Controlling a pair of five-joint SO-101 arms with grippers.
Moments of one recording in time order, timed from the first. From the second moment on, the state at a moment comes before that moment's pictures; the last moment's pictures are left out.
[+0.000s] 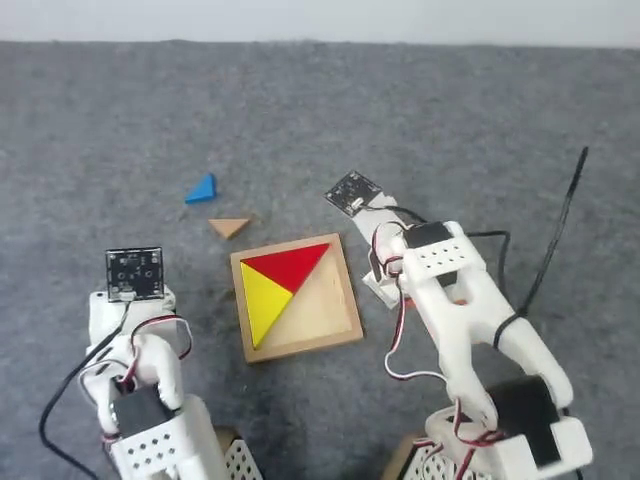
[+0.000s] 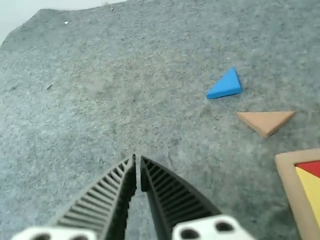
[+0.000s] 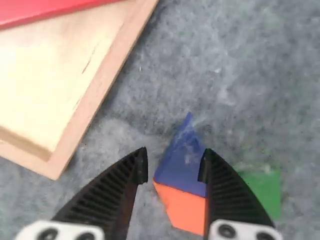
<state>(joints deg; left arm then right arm) -27.9 -101.5 94.4 52.6 -14.2 -22.0 -9.1 40.5 54.9 26.3</state>
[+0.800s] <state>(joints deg) -25.8 -101.5 94.5 52.6 -14.3 -21.9 -1.2 39.6 52.6 45.8</state>
